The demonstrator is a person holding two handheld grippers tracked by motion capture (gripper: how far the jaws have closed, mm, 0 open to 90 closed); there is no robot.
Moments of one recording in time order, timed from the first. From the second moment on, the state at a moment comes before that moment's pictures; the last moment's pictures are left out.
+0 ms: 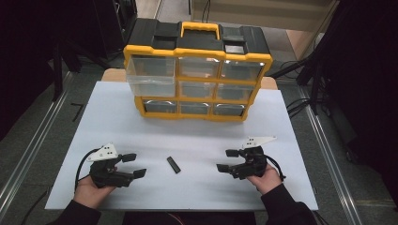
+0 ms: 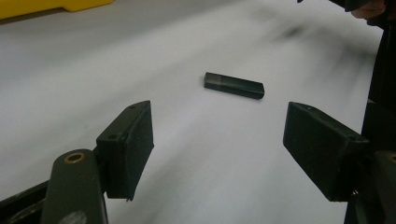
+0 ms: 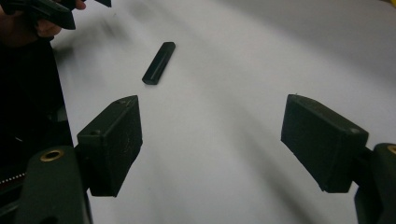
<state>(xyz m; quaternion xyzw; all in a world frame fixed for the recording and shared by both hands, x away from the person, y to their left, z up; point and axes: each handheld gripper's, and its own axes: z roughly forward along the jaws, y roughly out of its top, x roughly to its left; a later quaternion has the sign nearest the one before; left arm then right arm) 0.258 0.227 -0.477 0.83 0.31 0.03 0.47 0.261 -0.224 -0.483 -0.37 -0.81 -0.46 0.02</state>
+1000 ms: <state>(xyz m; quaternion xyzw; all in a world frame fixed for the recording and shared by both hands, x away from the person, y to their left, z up) 0.258 0.227 -0.476 0.83 0.31 0.03 0.46 0.287 -0.180 -0.463 -0.36 -0.82 -0.45 0.02</state>
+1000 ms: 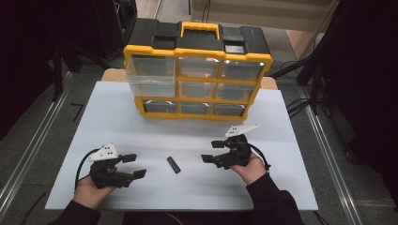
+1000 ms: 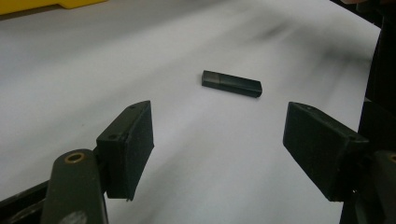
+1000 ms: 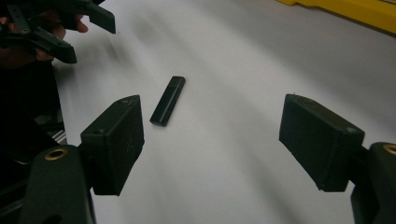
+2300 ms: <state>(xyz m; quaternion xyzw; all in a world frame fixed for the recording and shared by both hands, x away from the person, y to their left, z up) 0.258 0.228 -0.476 0.83 0.31 0.03 0.46 0.311 -0.097 -0.456 -0.34 -0.84 -0.43 0.01</state>
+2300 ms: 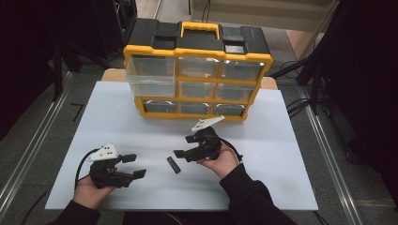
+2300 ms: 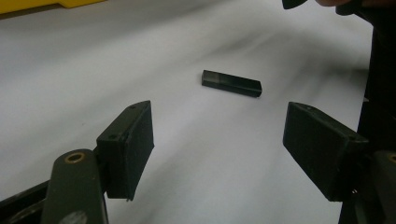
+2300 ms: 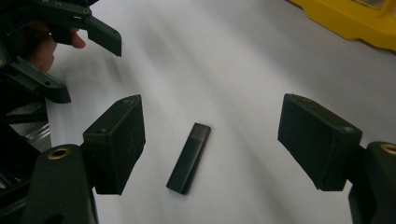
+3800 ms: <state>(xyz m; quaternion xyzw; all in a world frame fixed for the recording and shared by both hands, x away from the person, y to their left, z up) 0.256 0.228 -0.475 0.83 0.31 0.03 0.47 0.289 -0.057 -0.502 -0.33 -0.88 -0.34 0.00</state>
